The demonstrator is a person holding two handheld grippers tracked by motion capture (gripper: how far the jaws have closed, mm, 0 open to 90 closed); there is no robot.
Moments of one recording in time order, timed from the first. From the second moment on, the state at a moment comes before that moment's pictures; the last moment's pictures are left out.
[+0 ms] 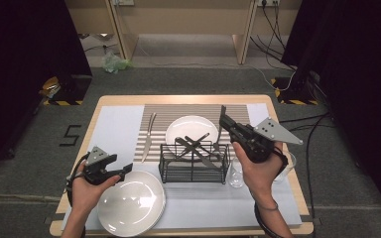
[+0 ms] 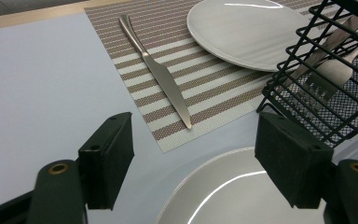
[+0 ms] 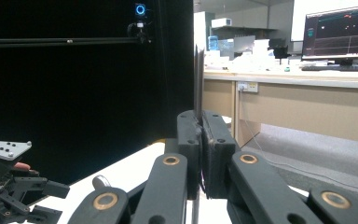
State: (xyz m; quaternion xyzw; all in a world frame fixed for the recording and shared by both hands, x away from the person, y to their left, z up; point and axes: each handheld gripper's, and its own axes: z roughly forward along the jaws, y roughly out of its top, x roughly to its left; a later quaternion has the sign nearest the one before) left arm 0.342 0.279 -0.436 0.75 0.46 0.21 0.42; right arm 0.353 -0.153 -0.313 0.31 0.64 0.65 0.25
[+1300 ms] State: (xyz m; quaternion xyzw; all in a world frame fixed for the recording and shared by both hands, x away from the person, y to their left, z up) left arm 0.342 0.280 -0.435 0.75 0.47 0.21 0.42; right arm 0.359 -0.155 -0.300 0.31 0.63 0.66 0.26
